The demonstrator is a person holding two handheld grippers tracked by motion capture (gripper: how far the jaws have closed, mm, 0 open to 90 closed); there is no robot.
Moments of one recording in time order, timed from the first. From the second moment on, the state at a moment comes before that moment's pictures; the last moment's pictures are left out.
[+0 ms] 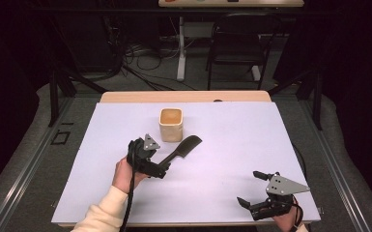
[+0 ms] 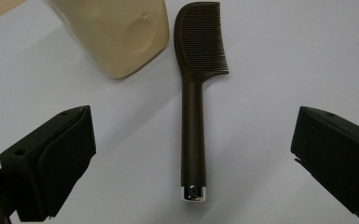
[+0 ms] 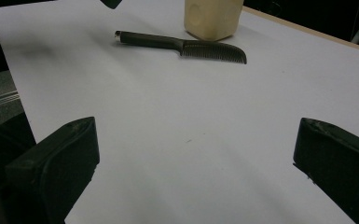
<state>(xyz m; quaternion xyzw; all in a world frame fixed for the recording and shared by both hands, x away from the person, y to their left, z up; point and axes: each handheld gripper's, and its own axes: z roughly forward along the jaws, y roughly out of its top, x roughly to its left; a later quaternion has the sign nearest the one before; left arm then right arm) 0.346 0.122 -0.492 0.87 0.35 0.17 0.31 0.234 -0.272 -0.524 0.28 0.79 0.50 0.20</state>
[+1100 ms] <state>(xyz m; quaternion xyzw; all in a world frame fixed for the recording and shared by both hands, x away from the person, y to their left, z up) 0.384 0.089 -0.513 0.89 0.36 0.14 0.21 0.237 -0.271 -0.526 0.28 0.80 0.49 0.19</state>
